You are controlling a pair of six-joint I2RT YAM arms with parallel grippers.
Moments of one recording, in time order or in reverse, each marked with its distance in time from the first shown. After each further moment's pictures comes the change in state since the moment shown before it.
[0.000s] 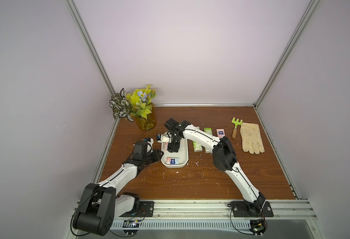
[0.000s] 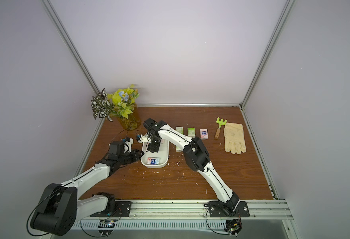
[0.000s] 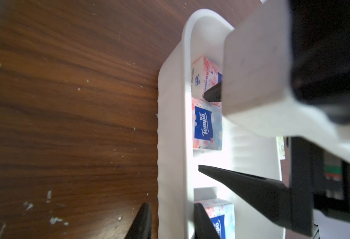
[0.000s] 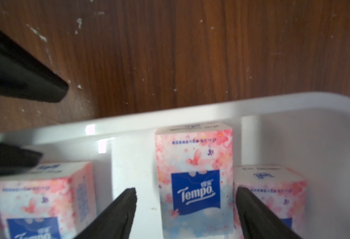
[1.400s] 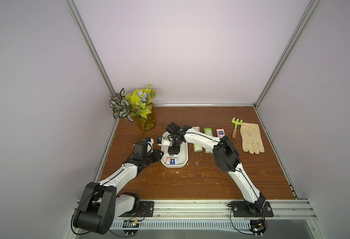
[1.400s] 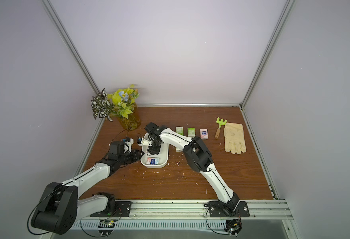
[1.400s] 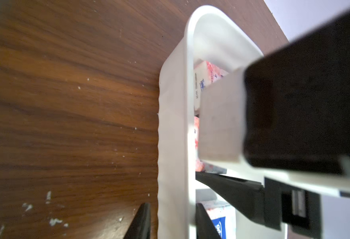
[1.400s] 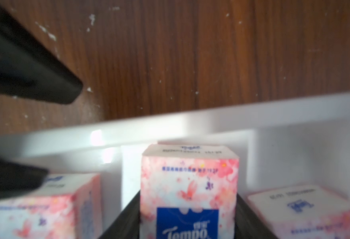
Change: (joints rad) left arm 0.000 0.011 0.000 0.005 0.000 -0.002; right arm 0.012 -0.089 -0.238 0.183 -0.048 0.042
